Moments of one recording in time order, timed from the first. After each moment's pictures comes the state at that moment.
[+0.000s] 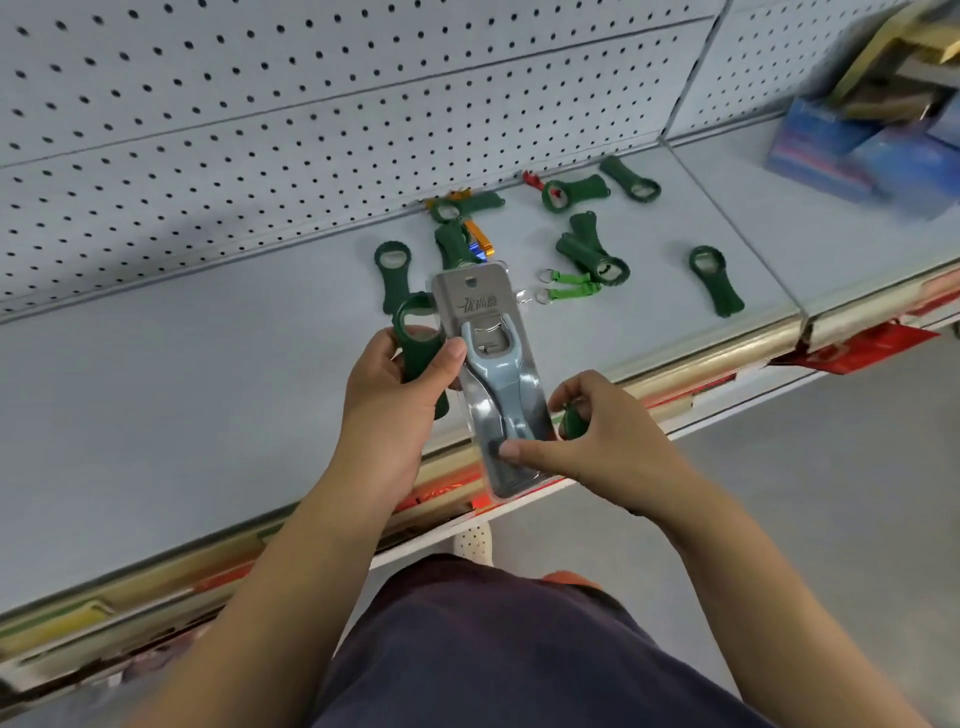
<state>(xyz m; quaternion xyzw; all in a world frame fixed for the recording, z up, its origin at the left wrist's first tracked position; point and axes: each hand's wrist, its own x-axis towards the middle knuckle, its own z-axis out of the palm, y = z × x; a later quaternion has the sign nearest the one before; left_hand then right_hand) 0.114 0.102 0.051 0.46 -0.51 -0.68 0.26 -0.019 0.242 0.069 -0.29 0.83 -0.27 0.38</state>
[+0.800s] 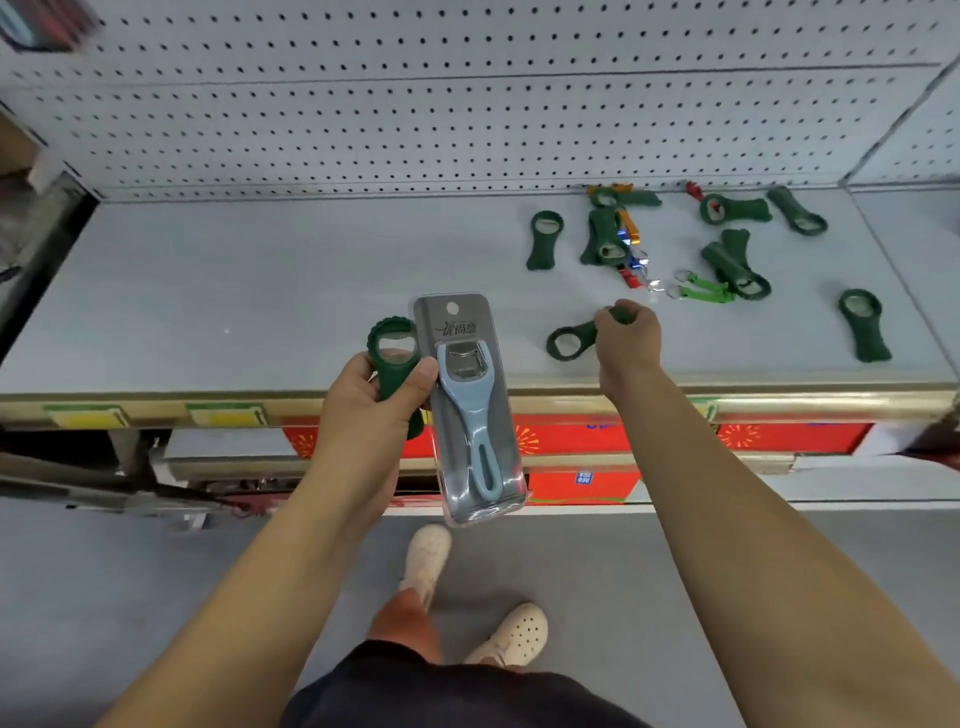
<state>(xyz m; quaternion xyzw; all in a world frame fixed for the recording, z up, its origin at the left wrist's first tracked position) 0.259 0.165 0.067 0.56 -0.39 -0.63 0.37 0.004 0.136 -0.016 -0.09 0.75 -0.53 0.38</state>
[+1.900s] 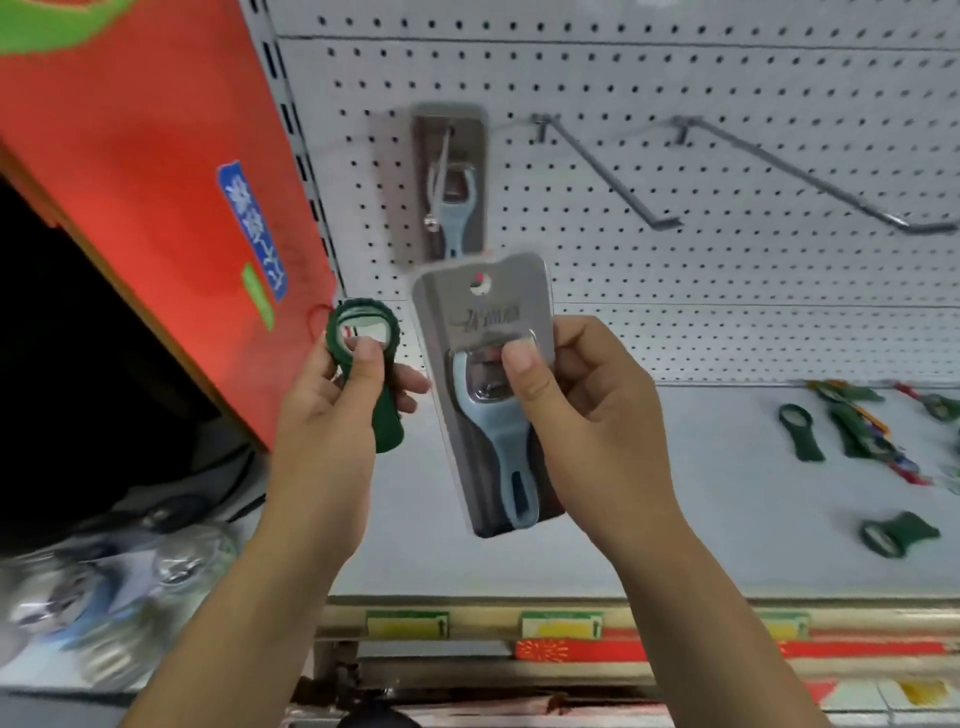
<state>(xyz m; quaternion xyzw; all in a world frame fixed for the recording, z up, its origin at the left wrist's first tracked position) 0.614 -0.077 0.187 0.42 -0.47 -0.54 0.55 0.467 -0.008 0.213 -0.48 0.54 -0.62 0.29</state>
